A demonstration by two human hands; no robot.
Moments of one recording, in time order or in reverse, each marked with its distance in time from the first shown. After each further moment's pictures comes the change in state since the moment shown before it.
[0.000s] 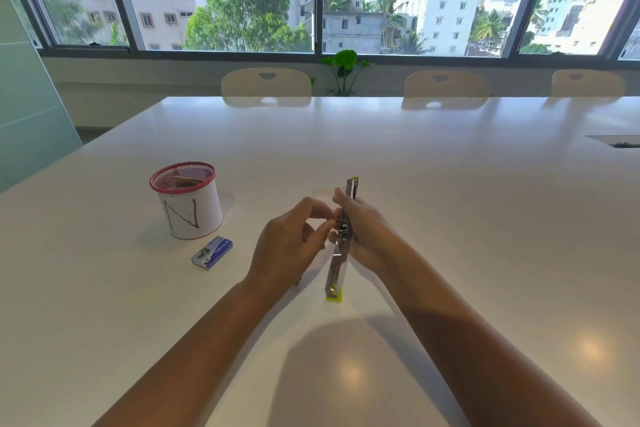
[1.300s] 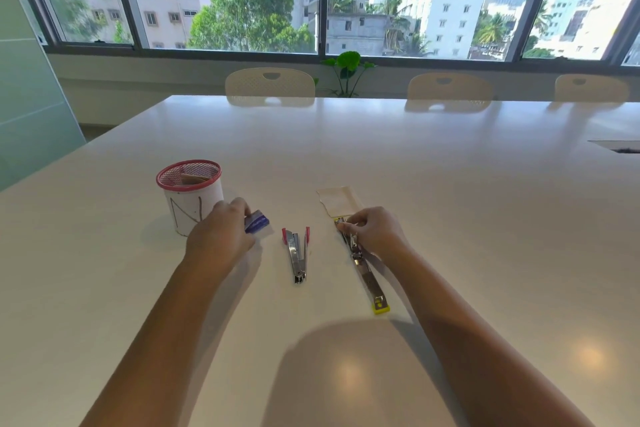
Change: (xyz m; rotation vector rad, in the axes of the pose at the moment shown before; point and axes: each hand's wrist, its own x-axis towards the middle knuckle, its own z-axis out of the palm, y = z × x) left_hand 0.013 -0.037 -0.065 0.667 -0.256 -0.542; right_hand 0.023 0.009 -0.033 -1.079 0.215 -0.250
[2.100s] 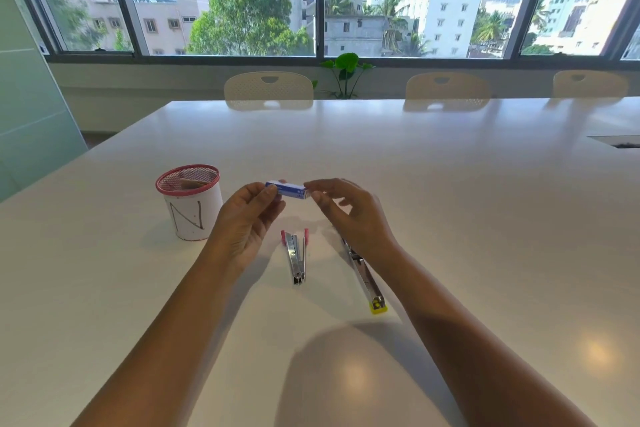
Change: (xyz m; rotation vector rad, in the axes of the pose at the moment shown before) left_hand -0.003 0.029 0.000 -1.883 -0.150 0.013; right_hand -0.033 -0.042 -0.004 0.279 0.121 -0.601
